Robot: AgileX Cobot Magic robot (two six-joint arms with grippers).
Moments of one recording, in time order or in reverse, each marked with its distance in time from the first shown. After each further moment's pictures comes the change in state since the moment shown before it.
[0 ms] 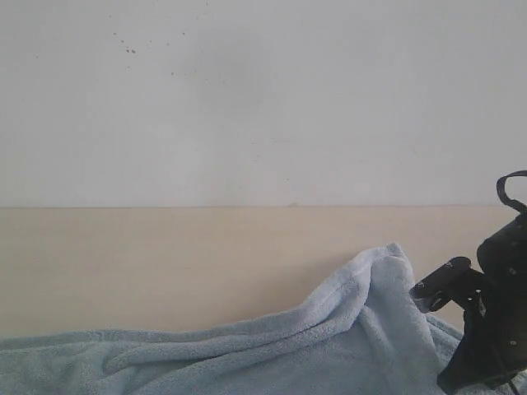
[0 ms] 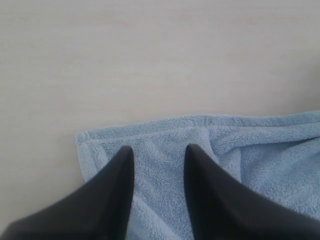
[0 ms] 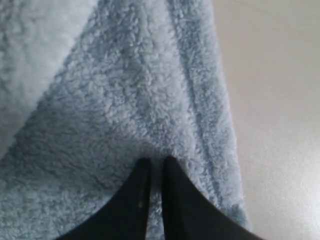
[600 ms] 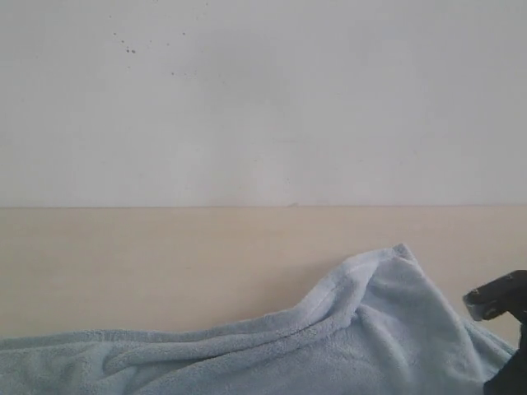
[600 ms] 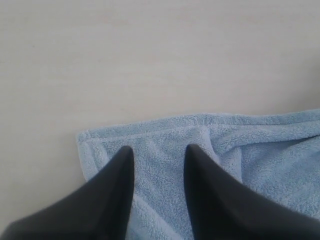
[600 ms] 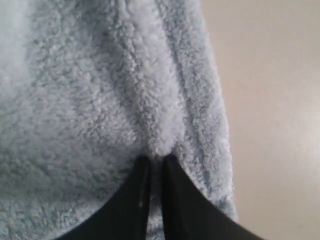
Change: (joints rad) left arm 0.000 0.000 0.000 0.000 0.004 0.004; right arm -0.139 -0.036 0.084 -0.004 0.050 0.078
